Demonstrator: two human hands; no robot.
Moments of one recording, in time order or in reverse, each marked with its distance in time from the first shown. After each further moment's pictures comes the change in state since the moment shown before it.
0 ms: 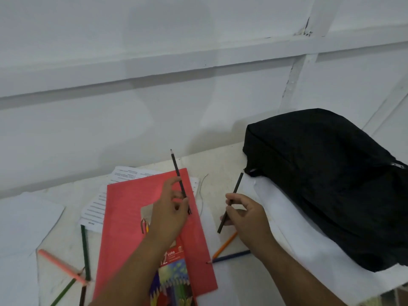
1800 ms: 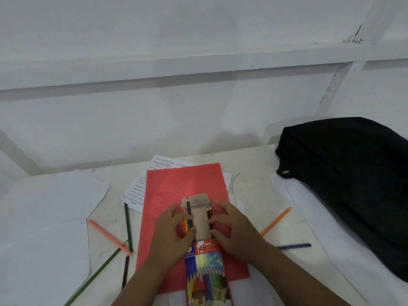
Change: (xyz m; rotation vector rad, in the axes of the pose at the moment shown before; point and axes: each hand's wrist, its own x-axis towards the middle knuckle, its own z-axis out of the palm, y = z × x) left_hand -0.067 -0.081 -0.063 0.222 0.021 0.019; right_hand -0.017 0.034 0.076 -0.634 -0.431 -0.520
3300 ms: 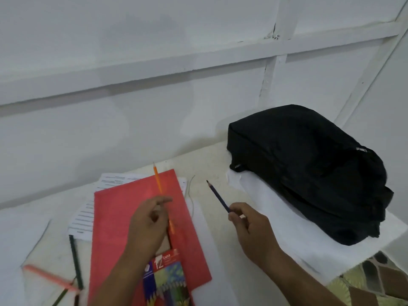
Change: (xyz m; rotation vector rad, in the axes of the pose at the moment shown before) left_hand 0.037 0.089 0.020 -0.292 -0.048 -0.033; right_hand -0.071 0.023 -0.081 0.175 0.431 0.330
